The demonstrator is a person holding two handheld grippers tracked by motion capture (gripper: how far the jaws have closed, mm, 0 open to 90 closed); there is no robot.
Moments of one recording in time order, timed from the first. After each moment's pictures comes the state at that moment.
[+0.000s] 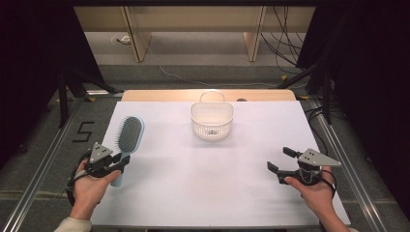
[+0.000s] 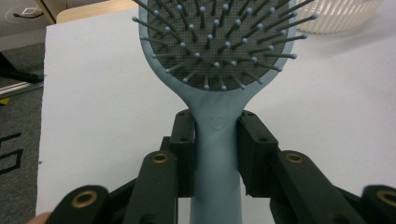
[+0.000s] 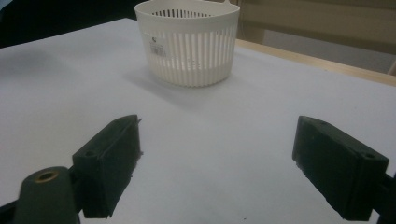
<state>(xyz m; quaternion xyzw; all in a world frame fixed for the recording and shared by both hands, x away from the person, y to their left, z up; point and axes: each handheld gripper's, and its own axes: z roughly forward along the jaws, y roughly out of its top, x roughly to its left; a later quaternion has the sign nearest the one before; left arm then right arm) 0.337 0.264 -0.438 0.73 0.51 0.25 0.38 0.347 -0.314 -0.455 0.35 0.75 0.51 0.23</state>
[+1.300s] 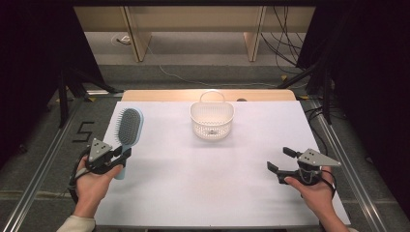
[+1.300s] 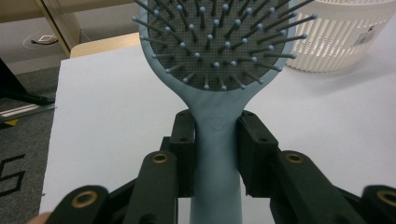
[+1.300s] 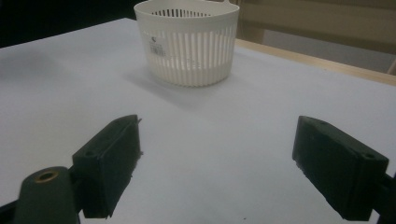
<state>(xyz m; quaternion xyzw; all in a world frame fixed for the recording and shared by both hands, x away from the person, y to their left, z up) 0.341 0.256 -0.427 0.70 0.50 0.29 0.42 0.347 -0.314 -0.455 0.35 0.75 0.51 0.23</state>
